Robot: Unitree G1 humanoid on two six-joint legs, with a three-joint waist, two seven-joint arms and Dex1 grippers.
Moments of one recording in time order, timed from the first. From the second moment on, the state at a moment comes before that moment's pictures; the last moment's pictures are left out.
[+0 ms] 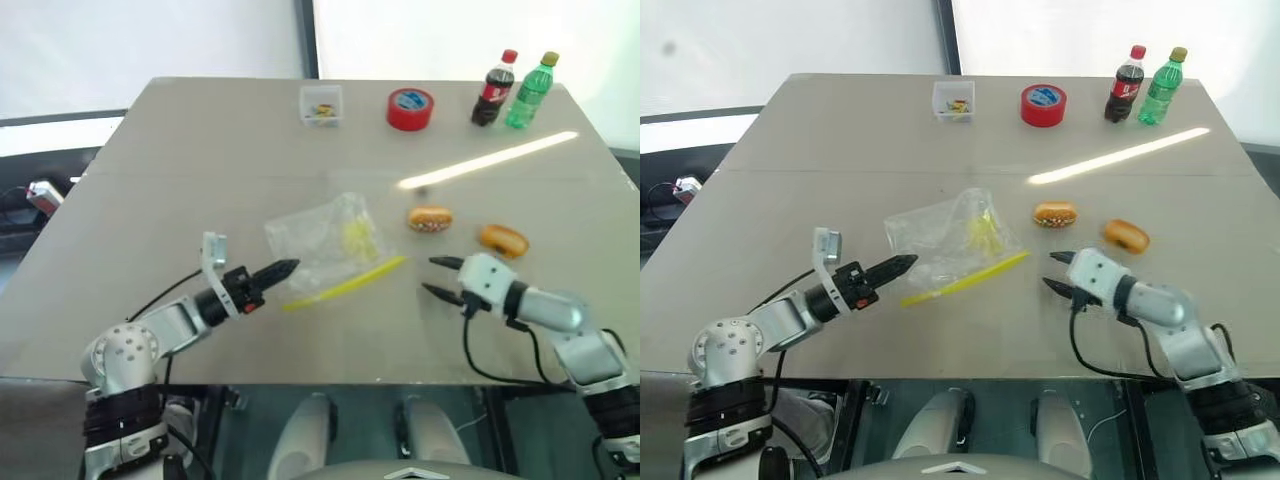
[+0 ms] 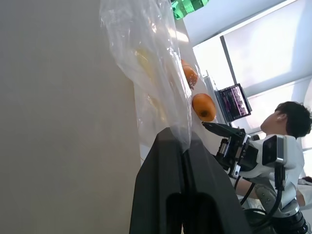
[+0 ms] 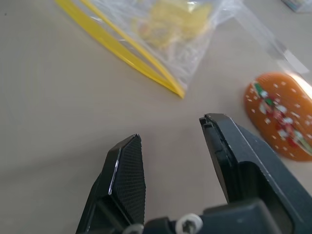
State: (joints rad) left arm -0.20 0.40 0.43 -0.10 -1.15 1.21 -0.48; right arm -0.18 -0.62 0.18 -0.07 -0.24 -0.24 0.74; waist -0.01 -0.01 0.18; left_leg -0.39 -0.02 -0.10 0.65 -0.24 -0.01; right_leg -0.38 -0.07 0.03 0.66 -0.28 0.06
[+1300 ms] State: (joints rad) left arm -0.24 0.64 -0.04 -0.30 -0.12 0.17 -0.42; right arm -0.62 -0.34 0.38 0.14 -0.48 0.02 0.54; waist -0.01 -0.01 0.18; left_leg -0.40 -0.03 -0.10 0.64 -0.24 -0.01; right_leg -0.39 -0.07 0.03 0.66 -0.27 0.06
